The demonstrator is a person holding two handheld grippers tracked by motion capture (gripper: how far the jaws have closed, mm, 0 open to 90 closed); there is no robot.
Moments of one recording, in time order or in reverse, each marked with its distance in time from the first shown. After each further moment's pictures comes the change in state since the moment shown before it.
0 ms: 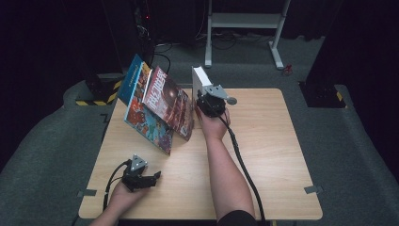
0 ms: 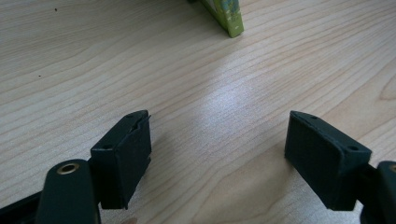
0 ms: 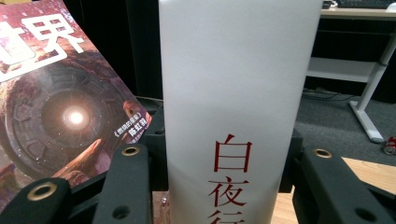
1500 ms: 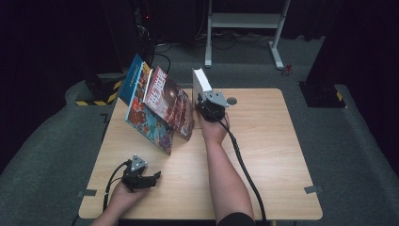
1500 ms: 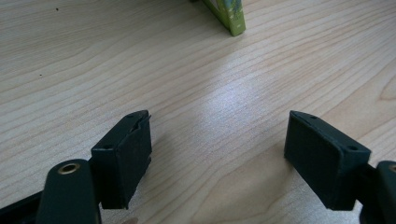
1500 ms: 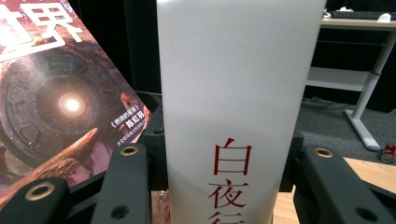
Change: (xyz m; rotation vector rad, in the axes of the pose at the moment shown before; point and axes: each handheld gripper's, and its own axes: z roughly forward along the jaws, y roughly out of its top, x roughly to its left) left arm 0.000 0.000 0.000 -0.001 0.006 0.004; right arm 0.001 -0.021 0.000 -0.045 -0.012 -0.004
